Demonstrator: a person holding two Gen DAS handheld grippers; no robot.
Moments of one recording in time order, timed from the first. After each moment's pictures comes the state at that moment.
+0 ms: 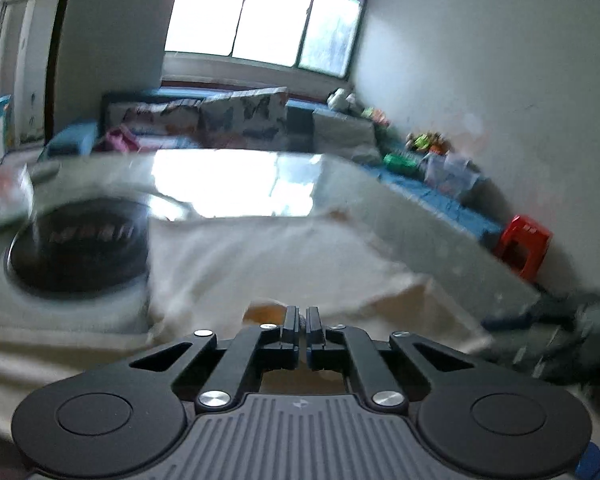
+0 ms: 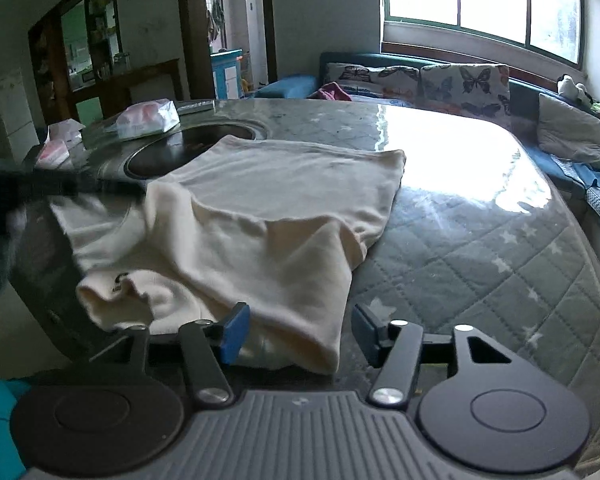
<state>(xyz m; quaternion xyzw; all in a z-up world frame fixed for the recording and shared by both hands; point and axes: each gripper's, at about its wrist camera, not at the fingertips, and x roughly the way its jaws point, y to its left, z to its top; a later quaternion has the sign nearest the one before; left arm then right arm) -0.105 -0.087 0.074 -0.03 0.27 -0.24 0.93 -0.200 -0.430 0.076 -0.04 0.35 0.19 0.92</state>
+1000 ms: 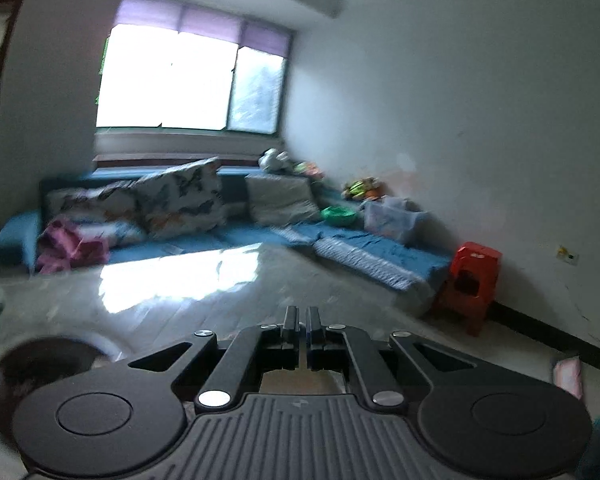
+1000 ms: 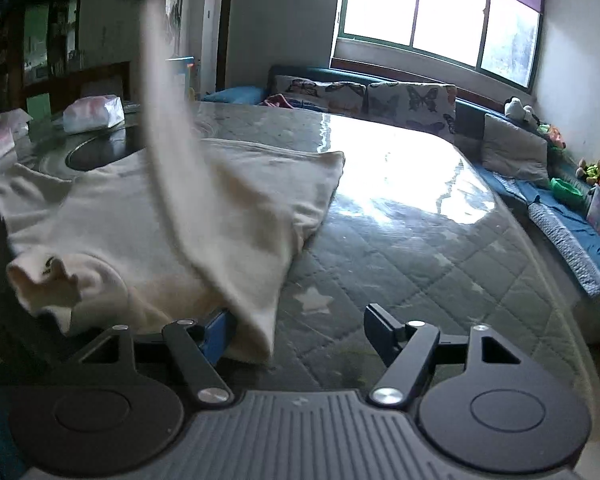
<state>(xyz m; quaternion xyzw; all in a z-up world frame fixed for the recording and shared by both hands) -0.096 -0.123 0.154 -0.01 0.19 -0.31 0.93 -0.204 -0.429 0.057 -0.08 0.31 0.09 0.94</state>
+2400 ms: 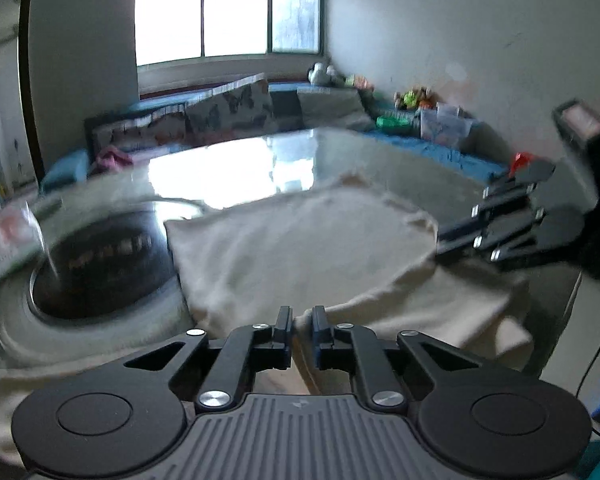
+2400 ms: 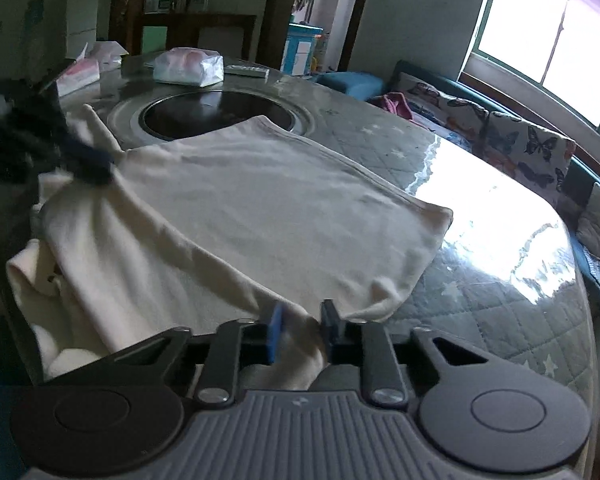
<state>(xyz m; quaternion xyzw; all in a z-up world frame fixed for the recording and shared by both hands) -0.103 -0.080 0.056 0.07 0.27 -0.24 0.93 -0.116 -0.391 0.068 -0.20 0.33 0.26 0.89</state>
